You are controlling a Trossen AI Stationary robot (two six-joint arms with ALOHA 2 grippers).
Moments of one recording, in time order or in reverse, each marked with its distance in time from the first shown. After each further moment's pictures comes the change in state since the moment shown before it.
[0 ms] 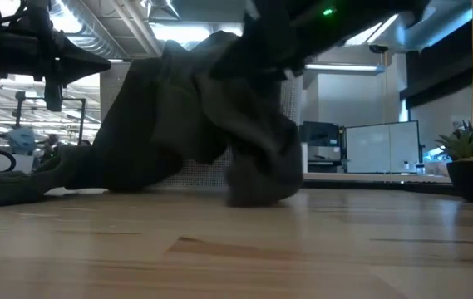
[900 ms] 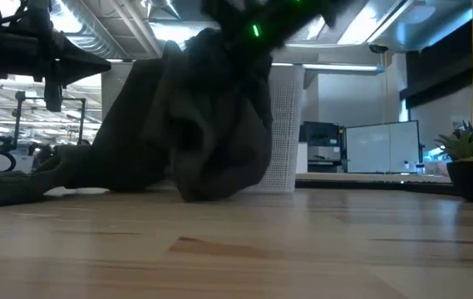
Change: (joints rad) left arm 0.000 0.000 0.000 -0.006 -0.003 0.009; right arm -0.155 0.164 0.319 -0.213 0.057 -0.094
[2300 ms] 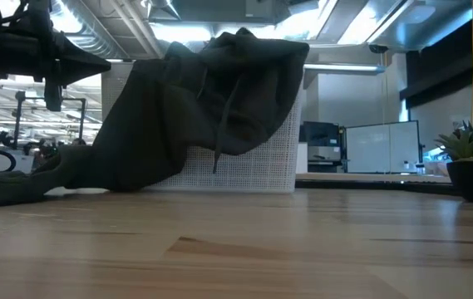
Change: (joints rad) left arm 0.000 0.000 0.000 0.000 -0.003 0.017; right arm -0.219 -0.081 0.962 -1.233 -0.105 0.006
